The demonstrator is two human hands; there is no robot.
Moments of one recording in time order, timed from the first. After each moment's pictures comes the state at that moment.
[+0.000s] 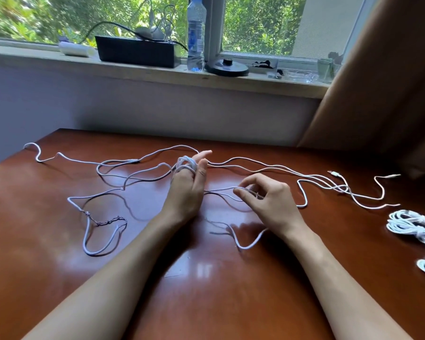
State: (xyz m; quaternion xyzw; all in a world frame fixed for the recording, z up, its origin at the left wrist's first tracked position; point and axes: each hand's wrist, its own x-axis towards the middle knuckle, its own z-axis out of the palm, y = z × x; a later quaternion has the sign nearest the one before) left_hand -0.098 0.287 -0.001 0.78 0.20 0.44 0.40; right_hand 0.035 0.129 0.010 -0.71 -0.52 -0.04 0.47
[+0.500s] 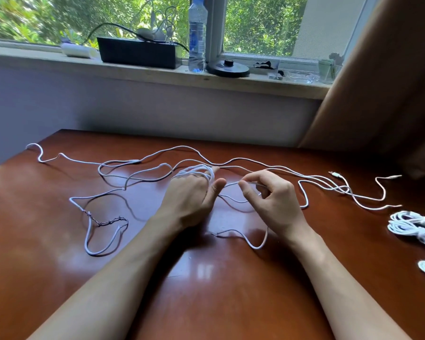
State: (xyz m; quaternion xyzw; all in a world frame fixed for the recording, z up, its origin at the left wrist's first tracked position) left_hand -0.115 0.276 0.011 0.94 0.23 0.27 0.02; right_hand 0.030 0.126 0.016 -0.67 -0.55 -0.10 0.49
